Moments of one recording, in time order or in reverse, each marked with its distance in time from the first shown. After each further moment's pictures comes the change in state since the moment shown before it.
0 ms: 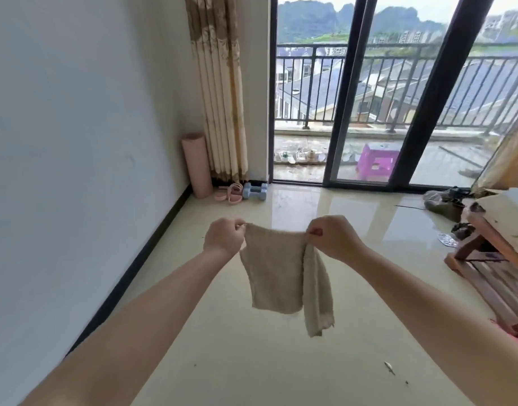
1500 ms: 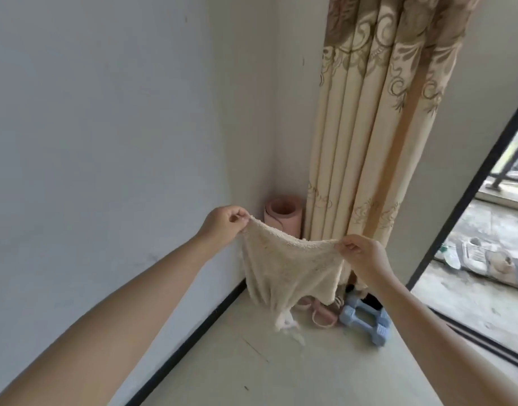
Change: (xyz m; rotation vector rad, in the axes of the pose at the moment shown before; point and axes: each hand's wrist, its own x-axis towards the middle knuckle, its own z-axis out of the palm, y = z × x) left_hand 1.005 -0.211 -0.129 -0.278 0.271 -0.313; right_hand 1.083 -0.080 0.224 0.419 -0.189 -0.093
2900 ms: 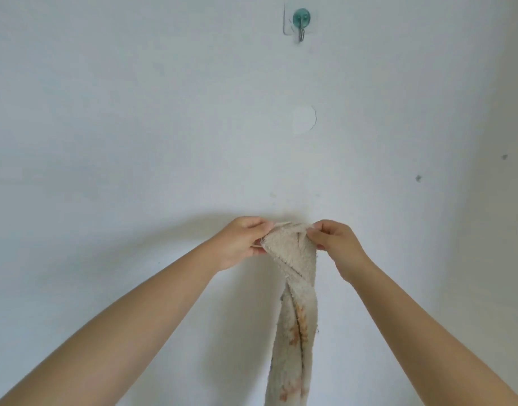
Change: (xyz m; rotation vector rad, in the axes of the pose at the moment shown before) left_hand 0.181 0.052 -0.231 -0.460 0.672 -0.110; right_hand 0.315 -0.360 0.205 0.617 -1.058 -0.707
